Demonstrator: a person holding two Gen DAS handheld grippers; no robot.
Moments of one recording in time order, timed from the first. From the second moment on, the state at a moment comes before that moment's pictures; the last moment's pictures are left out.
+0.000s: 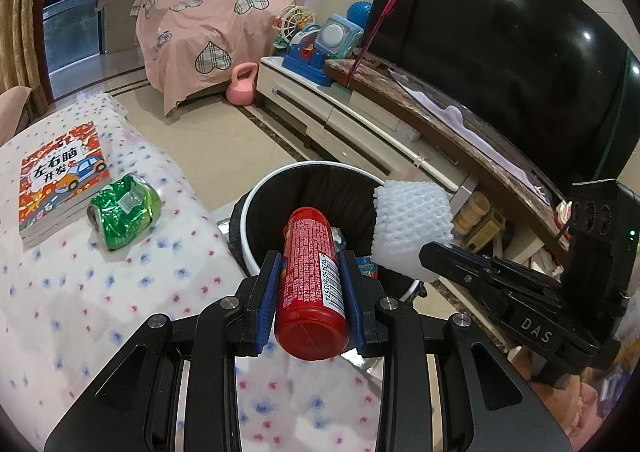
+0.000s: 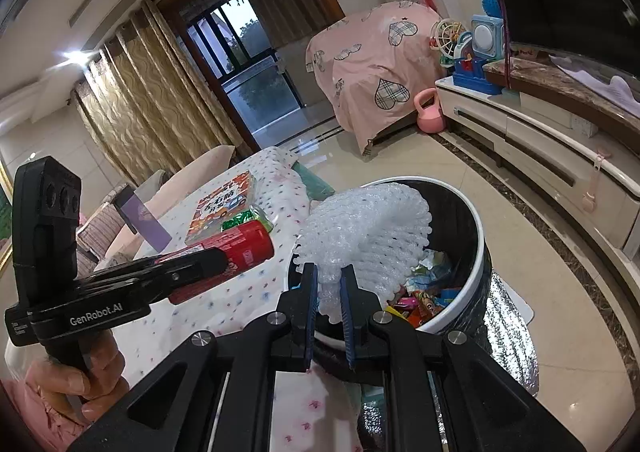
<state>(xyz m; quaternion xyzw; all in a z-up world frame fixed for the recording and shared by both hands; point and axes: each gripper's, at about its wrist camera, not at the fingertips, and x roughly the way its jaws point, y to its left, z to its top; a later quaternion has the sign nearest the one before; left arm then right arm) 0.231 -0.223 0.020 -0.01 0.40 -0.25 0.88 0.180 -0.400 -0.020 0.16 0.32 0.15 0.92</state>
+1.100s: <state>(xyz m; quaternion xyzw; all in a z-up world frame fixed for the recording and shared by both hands) 0.279 -0.260 -0.007 0.01 0.43 -0.23 0.87 0.225 -0.409 -0.035 0.14 0.36 0.14 0.91</state>
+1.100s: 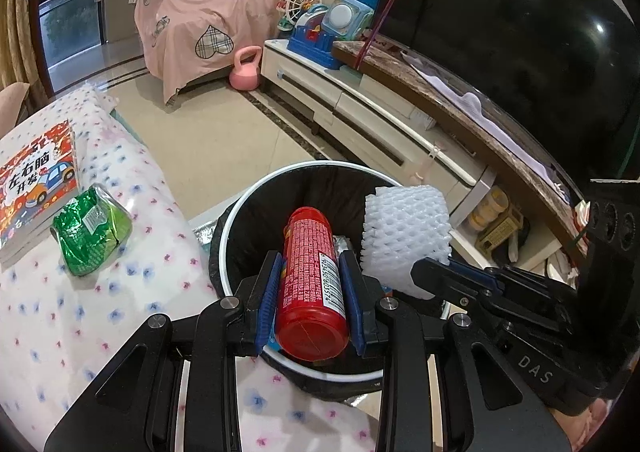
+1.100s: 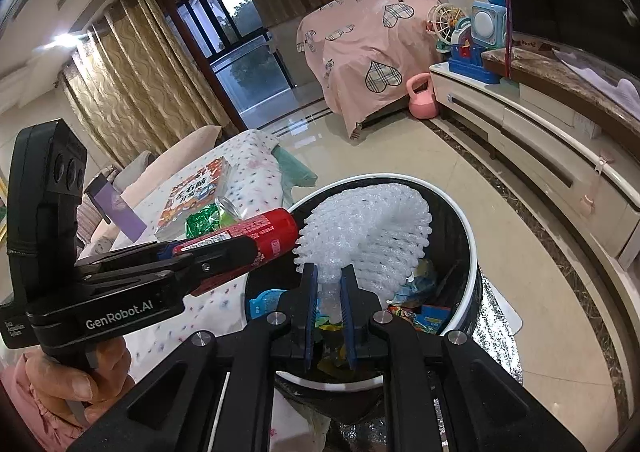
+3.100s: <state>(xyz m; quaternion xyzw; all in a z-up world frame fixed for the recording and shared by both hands) 0.078 -0.071 0.029 -0.09 0.31 -0.13 0.94 0.087 -0.323 -0.005 0.17 0.26 0.13 0.94</state>
